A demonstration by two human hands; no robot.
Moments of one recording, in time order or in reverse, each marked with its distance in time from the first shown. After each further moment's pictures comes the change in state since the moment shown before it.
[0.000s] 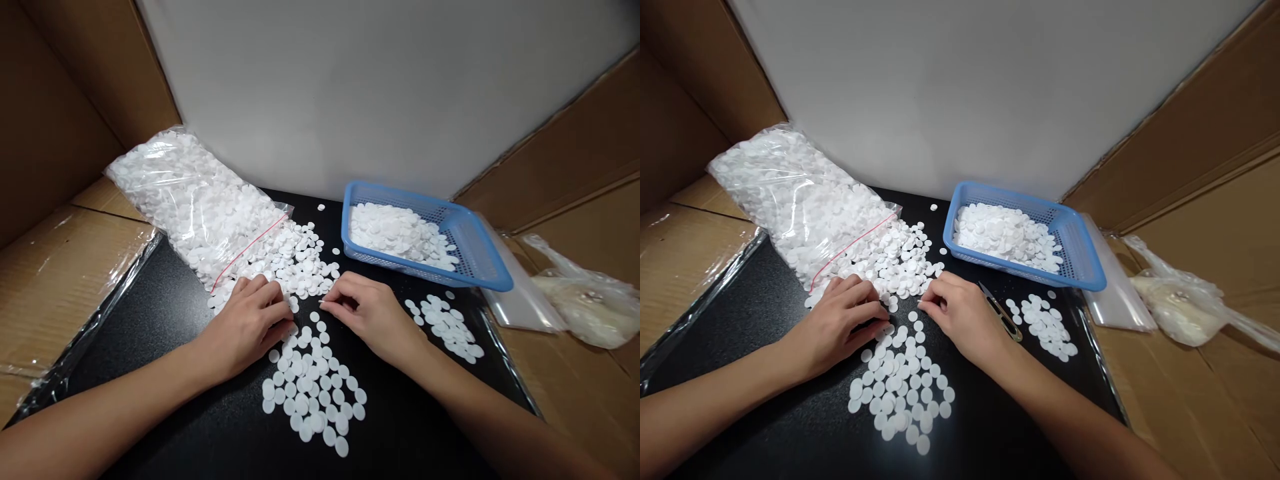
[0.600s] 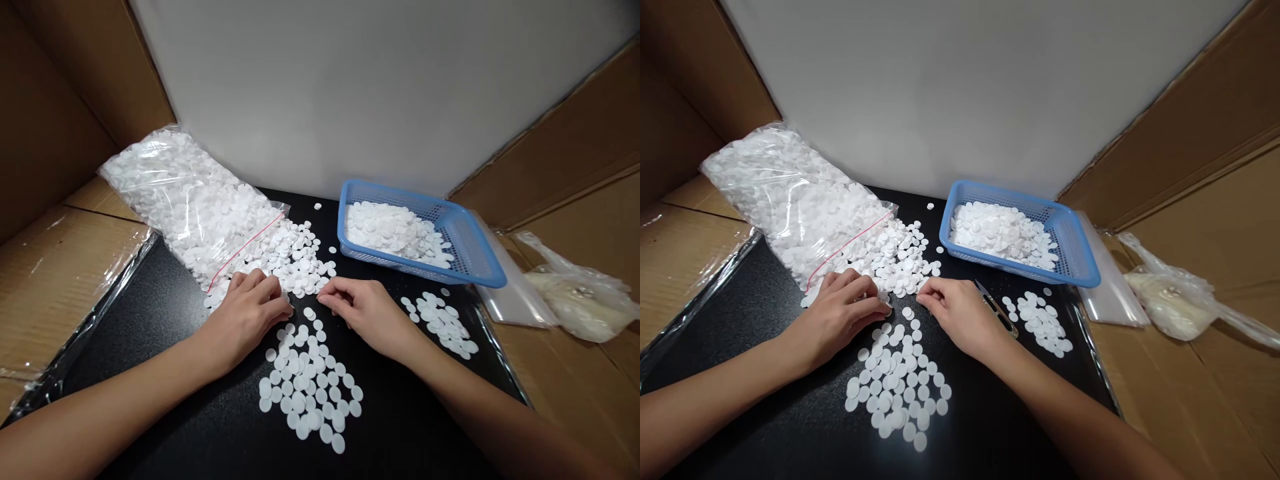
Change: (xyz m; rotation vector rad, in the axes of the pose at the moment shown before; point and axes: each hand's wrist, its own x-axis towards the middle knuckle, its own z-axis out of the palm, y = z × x) left_hand 0.005 -0.006 0.002 0.098 0.046 0.063; right_hand 0.005 -0.002 -0.004 0.128 -0.094 0.210
